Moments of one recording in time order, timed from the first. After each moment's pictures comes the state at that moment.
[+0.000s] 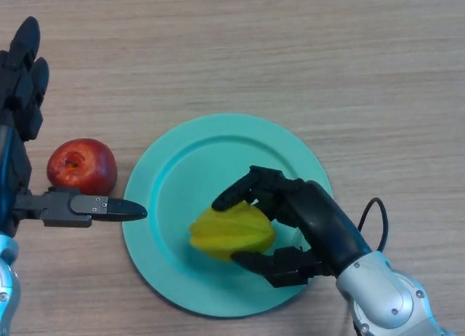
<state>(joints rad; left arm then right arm) -0.02 0.26 0.19 -0.49 -0.06 0.19 -0.06 -0.10 -0.20 0.46 -0.34 -0.25 0.42 0.08</state>
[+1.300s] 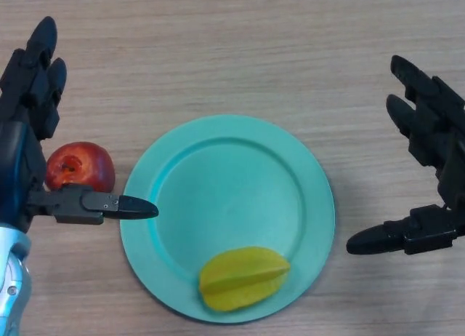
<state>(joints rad) -0.04 0.26 0.16 -0.48 -0.09 0.22 -0.06 -0.01 -0.25 -0.10 -0.60 0.05 0.42 0.29</state>
